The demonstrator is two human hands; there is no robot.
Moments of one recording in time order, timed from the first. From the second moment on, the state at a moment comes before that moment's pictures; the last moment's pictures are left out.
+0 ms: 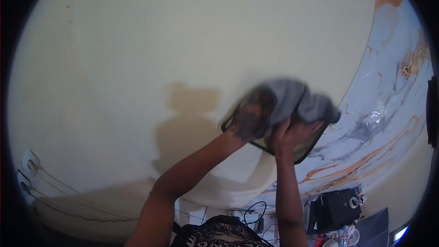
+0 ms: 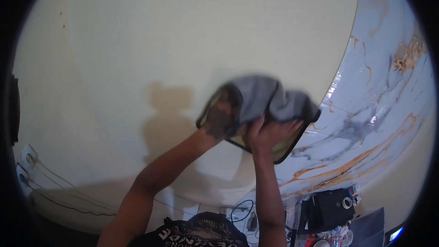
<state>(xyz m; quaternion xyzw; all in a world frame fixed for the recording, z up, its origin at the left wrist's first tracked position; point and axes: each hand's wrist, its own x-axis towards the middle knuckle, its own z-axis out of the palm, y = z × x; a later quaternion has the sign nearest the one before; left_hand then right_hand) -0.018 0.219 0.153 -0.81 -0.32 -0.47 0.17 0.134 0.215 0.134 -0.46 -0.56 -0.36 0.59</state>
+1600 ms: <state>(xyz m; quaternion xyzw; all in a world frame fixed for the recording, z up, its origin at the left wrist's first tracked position) -0.207 0.199 0.258 -0.57 -0.41 -0.58 0.42 -0.088 0.200 0.294 -0.27 -0.64 -0.36 0.62</state>
